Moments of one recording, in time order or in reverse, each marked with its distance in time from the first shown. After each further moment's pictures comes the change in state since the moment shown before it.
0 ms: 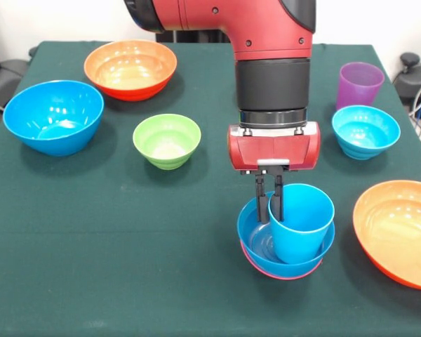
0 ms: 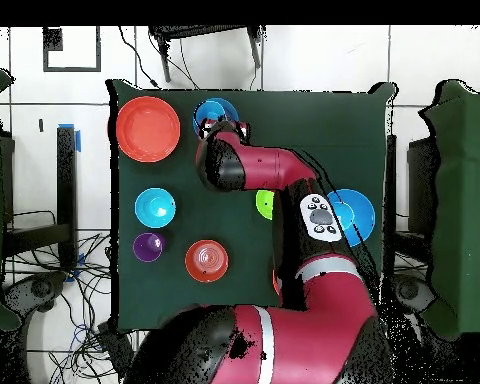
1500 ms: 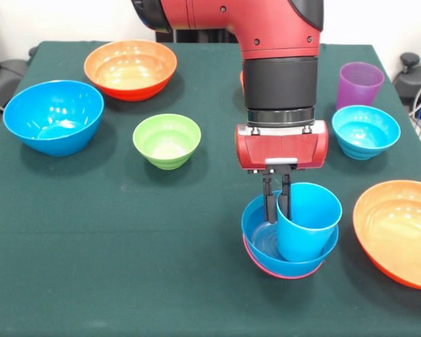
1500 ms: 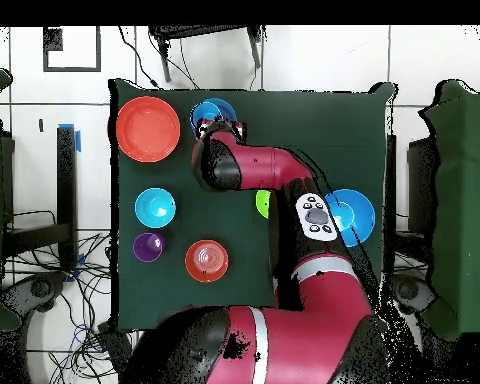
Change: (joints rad) arm 0.012 -0.003 -0.001 0.000 0.000 0.000 0.000
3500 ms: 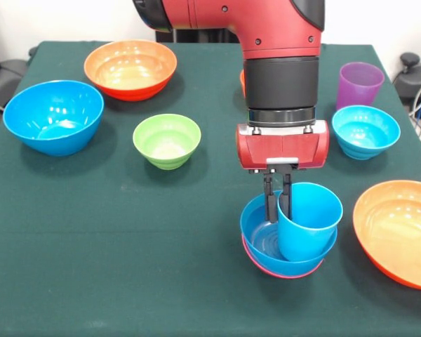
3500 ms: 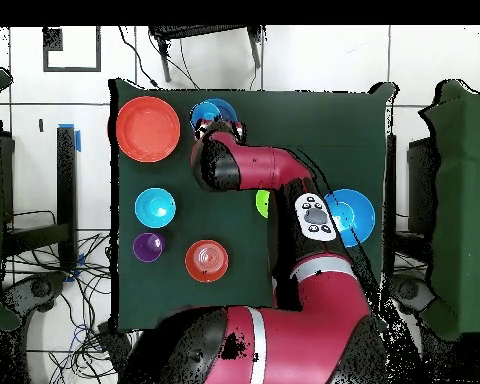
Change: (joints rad) arm 0.003 0.000 -0.003 0.000 0.000 0.000 0.000
